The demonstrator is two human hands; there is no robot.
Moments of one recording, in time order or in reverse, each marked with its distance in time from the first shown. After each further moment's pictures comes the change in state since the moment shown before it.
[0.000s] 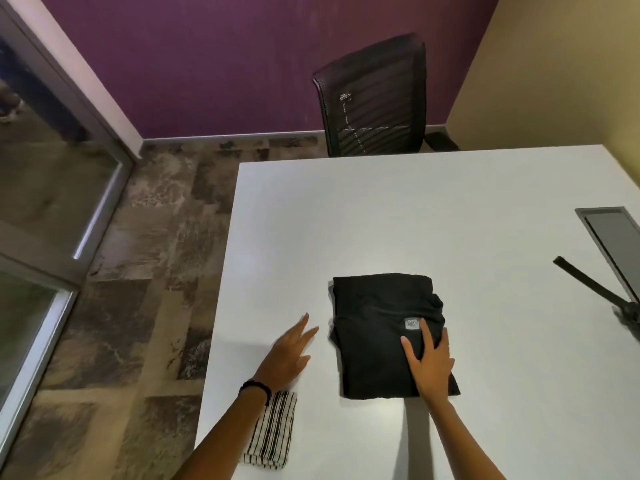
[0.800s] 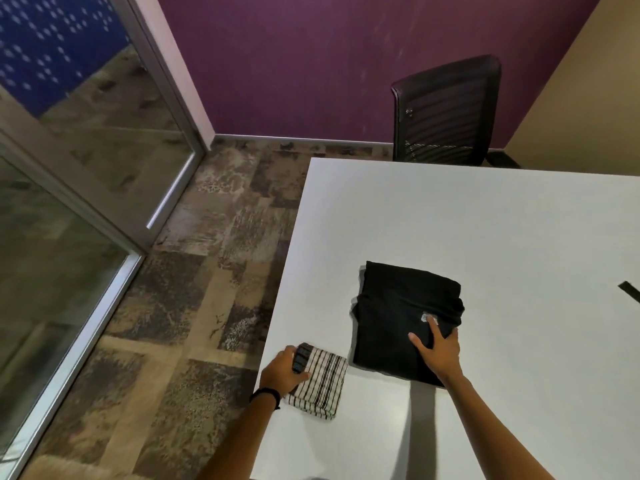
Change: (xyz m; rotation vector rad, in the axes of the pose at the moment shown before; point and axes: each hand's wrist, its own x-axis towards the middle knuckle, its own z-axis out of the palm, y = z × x) left_hand -0.142 -0.027 -0.018 -0.266 -0.052 -0.700; right_hand -0.035 -0.041 0.035 -0.080 -0.246 -0.130
